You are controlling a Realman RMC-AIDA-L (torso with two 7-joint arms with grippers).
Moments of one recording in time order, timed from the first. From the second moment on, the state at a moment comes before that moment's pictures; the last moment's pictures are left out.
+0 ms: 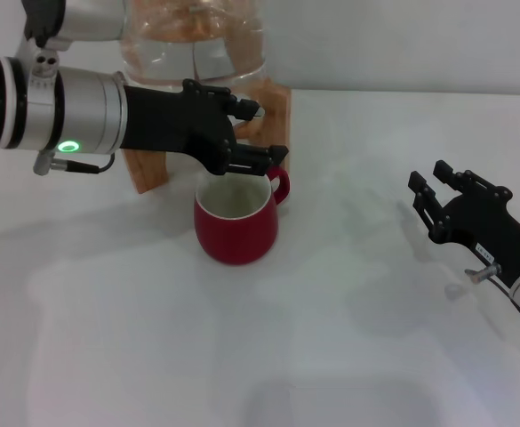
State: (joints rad) left arm -0.54 -2.08 1.22 1.26 -1.11 -1.29 1.25; right arm 0.43 2.03 0.61 0.37 -2.39 -1.04 0.20
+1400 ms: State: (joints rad) left arm -0.55 -2.08 1.23 1.25 -1.09 -1.26 1.25; right arm 0.42 2.03 0.60 0.38 -2.39 -1.05 0.20
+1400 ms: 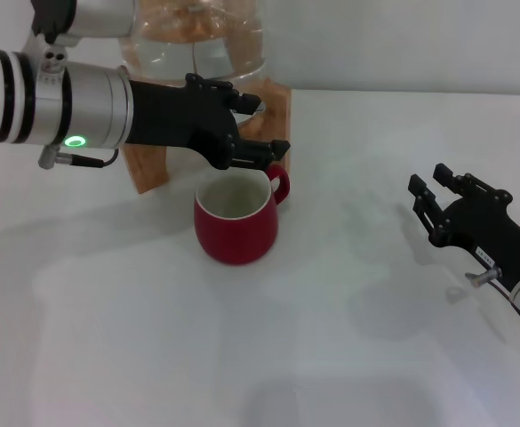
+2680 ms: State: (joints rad) left arm -0.56 -2.08 1.26 1.25 -1.09 -1.23 1.25; right arm 0.42 2.03 0.60 0.38 -2.39 -1.06 0.20
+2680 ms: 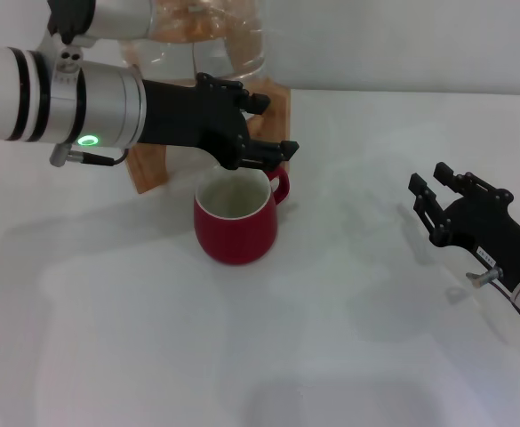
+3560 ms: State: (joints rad) left arm -0.56 -2.08 1.26 1.25 -1.08 -1.21 1.25; right arm 0.42 2.03 0.60 0.38 -2.39 -1.06 0.20
